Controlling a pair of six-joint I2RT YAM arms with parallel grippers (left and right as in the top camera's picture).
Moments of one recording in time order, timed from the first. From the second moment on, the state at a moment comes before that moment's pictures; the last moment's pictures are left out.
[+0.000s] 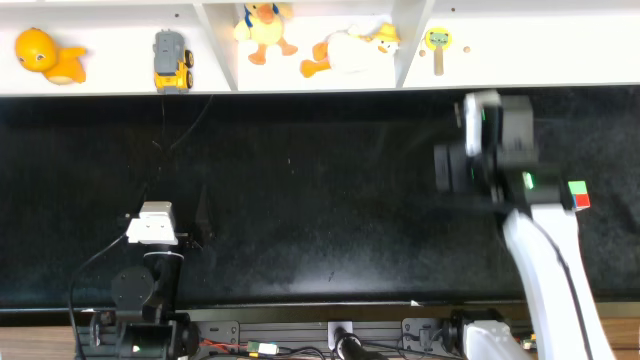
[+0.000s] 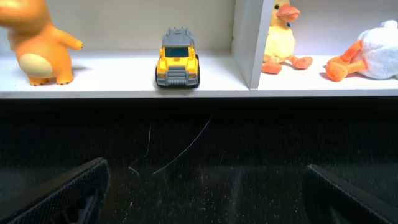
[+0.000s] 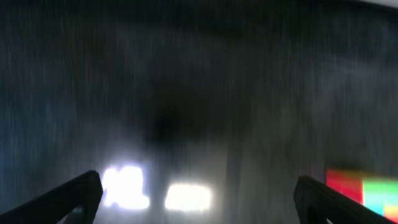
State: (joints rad) left arm -0.02 0.01 0.01 -0.08 0.02 -0.01; right arm 0.04 1.12 0.95 -0.91 0.11 -0.12
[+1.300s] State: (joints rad) left arm -0.02 0.01 0.01 -0.08 0.02 -0.01; right arm -0.99 1.25 0.90 -0.87 -0.20 -0.89
